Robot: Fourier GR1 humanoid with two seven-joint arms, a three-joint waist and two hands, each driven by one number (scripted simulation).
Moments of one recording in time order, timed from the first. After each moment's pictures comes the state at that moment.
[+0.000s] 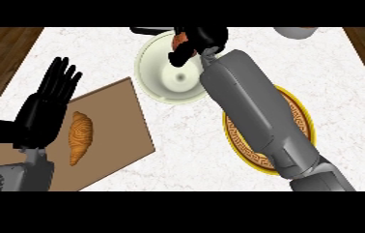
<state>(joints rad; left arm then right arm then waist) -0.15 0.25 0.09 -1.59 0.34 -0.05 0.05 -1.12 -0.02 0.23 -0.89 0.82 -0.11 0.47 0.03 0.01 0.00</state>
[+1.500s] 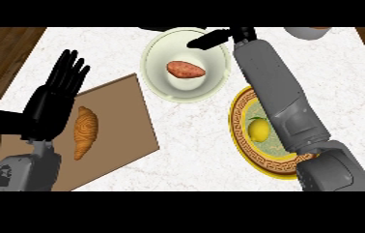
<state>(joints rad) -0.20 0.23 0.07 -1.58 0.33 -0.06 0.06 -1.24 -0.07 -0.29 -0.33 0.42 -0.25 -0.12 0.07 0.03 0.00</state>
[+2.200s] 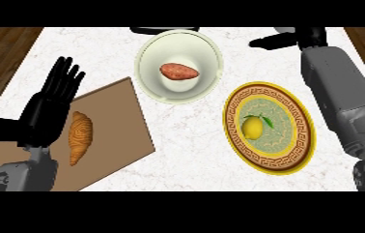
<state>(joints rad) -0.16 0.23 0.09 -1.58 0.33 -0.06 0.04 -1.12 -0.34 -0.42 -0.26 0.31 -0.06 -0.27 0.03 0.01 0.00</state>
